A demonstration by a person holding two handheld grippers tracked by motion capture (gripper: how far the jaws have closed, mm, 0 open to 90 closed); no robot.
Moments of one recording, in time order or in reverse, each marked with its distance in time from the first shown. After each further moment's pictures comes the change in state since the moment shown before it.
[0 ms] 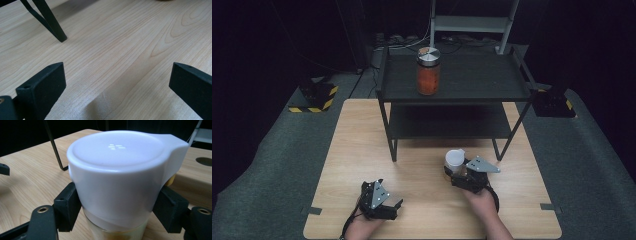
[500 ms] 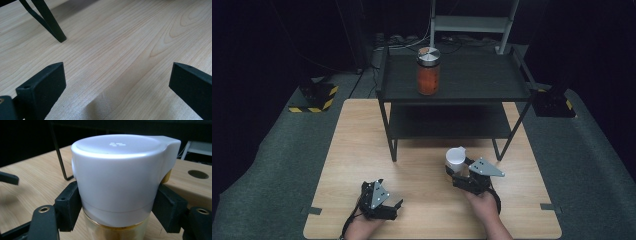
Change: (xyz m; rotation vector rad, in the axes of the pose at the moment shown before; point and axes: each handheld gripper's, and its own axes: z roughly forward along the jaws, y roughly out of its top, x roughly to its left) left arm 0.001 0.000 0.000 -0.001 -0.005 0.001; right arm 0.011 0.001 -0.019 -0.078 -0.013 -0.008
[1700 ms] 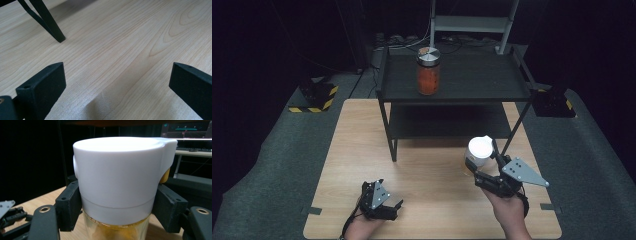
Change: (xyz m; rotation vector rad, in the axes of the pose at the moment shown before) left arm -0.001 0.001 0.000 0.003 -0.001 0.006; right arm 0.005 0.045 -0.083 -0.222 -0.025 -0.018
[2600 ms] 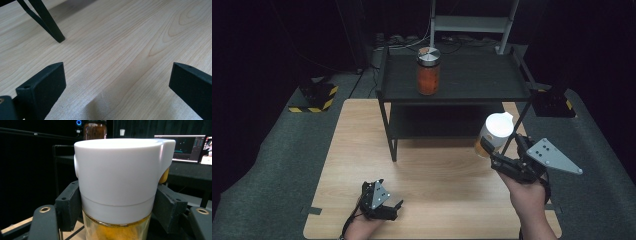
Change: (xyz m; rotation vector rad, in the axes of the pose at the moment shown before) left arm 0.001 0.000 0.000 0.000 -0.004 0.000; right arm -0.008 0.063 -0.014 -0.090 -0.039 -0.058
